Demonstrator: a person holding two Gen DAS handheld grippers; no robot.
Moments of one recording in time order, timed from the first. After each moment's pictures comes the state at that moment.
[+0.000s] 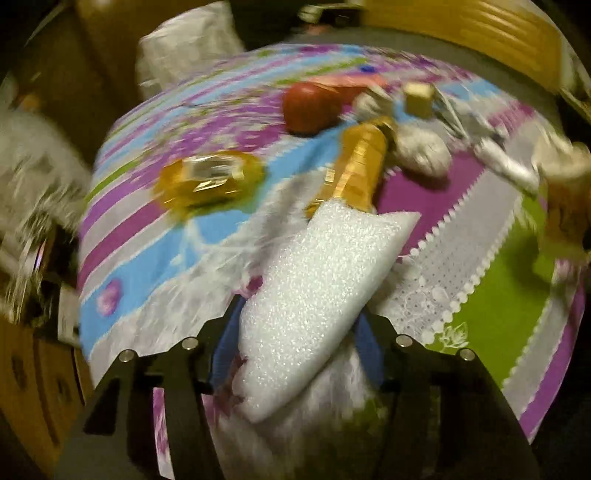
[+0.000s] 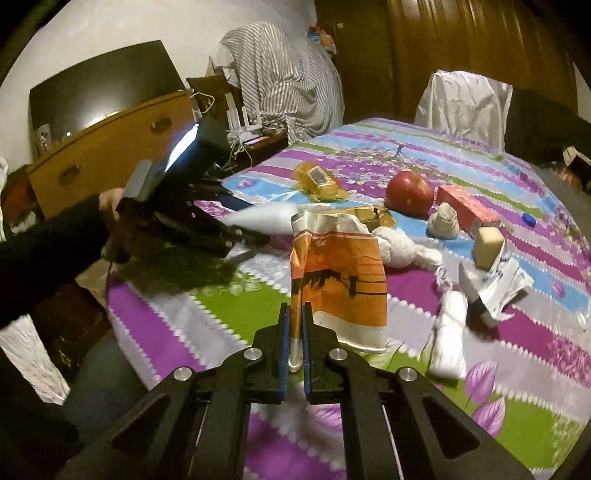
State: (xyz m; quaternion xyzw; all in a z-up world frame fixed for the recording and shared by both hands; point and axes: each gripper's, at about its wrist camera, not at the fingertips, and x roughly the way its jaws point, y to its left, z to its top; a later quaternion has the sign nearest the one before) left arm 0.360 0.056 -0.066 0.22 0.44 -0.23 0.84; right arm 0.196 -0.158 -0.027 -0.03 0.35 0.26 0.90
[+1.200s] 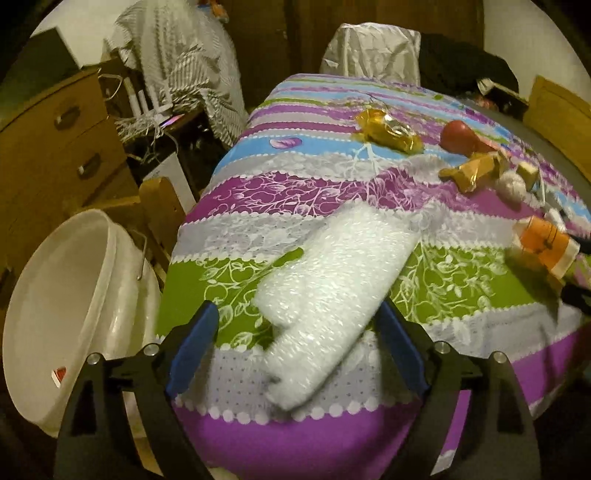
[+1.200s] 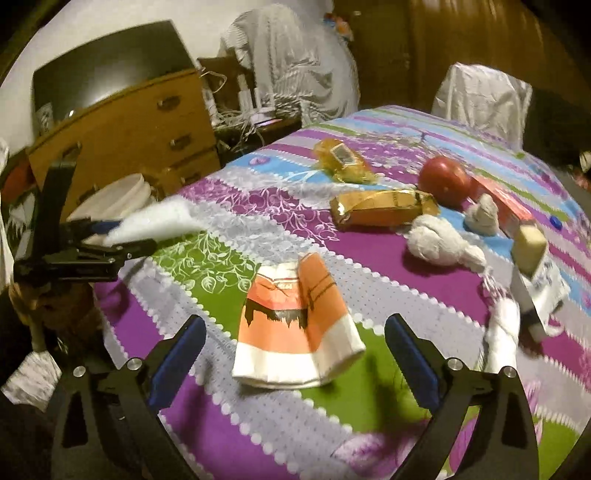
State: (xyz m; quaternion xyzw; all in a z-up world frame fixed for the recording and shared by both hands) left arm 0.242 0.159 -0.078 0.04 0.41 0.02 0.91; right arm 0.224 -0.118 -0.061 -0.06 0.37 0.28 0.88
